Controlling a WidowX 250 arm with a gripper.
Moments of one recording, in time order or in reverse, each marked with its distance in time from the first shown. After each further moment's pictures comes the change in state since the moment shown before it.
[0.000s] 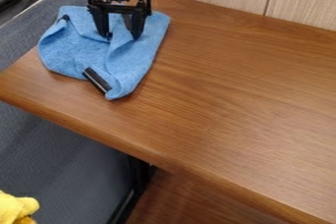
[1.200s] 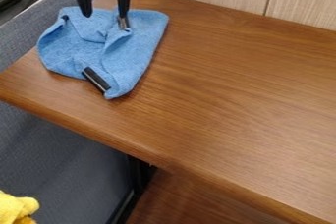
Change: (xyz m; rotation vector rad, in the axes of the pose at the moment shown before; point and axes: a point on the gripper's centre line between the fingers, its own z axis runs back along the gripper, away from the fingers) arm 0.008 0.028 0.032 0.013 -0.026 0.142
